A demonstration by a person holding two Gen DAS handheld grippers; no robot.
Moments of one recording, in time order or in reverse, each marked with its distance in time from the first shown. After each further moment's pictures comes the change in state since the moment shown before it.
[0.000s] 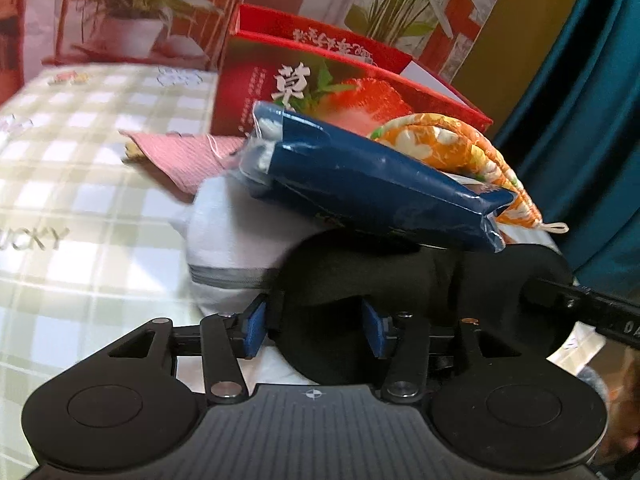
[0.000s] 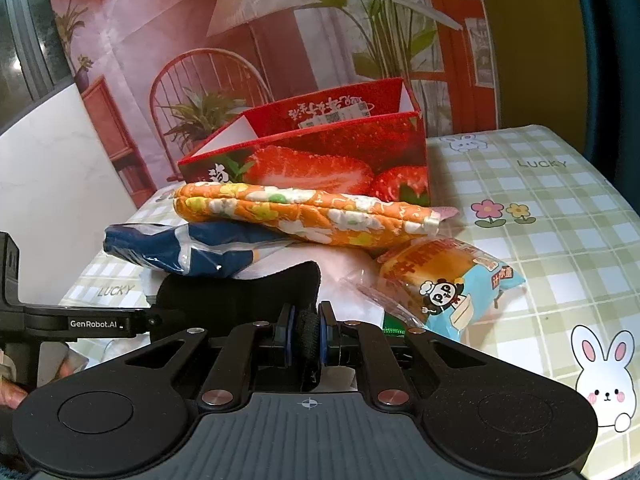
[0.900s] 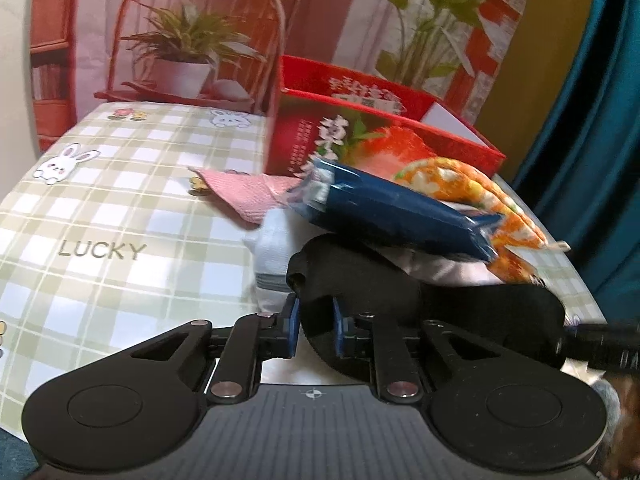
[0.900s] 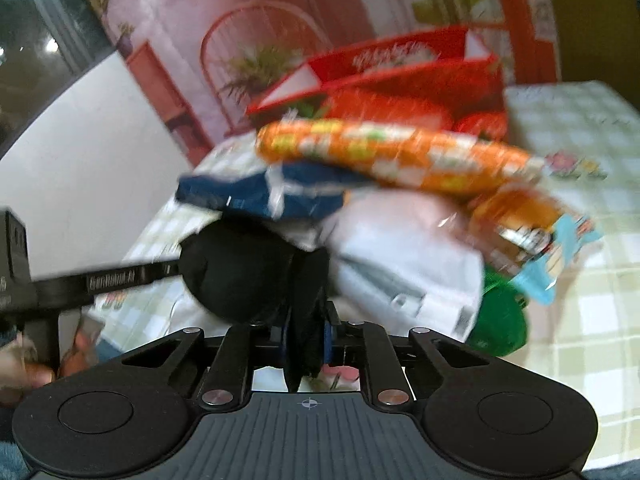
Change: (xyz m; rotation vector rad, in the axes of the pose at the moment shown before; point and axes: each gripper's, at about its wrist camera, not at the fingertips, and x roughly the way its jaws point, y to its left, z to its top) left arm -0.049 -0.007 -0.011 0.008 -0.112 0.128; right arm 0.007 0.029 -0.005 0.015 0.134 0.171
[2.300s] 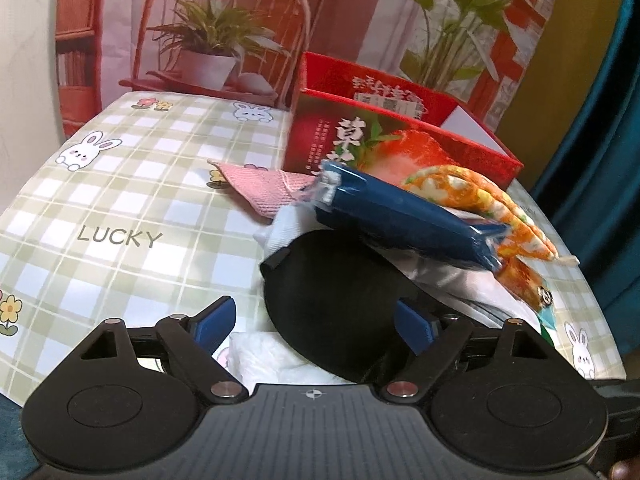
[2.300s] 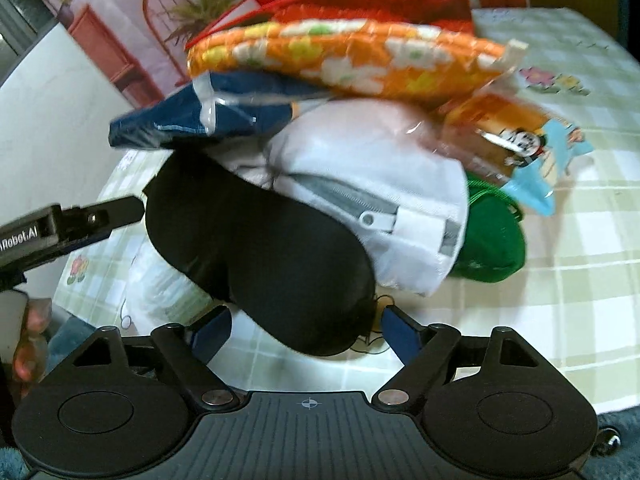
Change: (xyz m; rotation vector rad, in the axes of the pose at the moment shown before) left arm -0.015 -0.006 0.005 -0.083 0.016 0.085; right arm 0.034 -0.010 -0.019 0.109 0.218 -0.075
